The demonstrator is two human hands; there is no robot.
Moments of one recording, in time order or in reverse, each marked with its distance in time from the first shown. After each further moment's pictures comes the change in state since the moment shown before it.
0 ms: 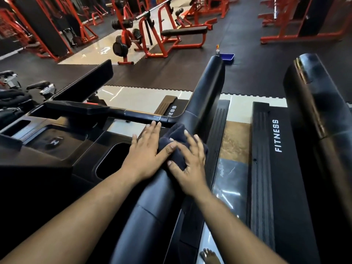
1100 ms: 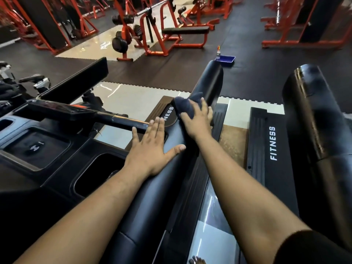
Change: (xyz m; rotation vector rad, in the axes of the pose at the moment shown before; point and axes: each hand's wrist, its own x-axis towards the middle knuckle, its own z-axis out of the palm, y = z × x) left_hand 0.055 0.035 0.012 0.206 -0.011 -0.043; right_hand 0.180 0.067 -0.029 -0.188 -0.151 0.451
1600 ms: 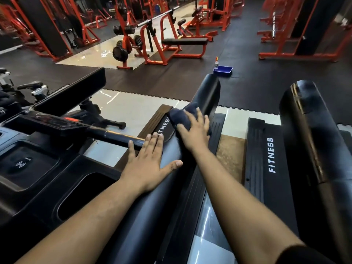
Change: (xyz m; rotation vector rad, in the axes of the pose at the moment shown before) left_hand 0.019 0.006 -0.003 0.029 -0.082 0.007; right_hand 0.021 0.001 -0.004 0.029 -0.006 -0.014
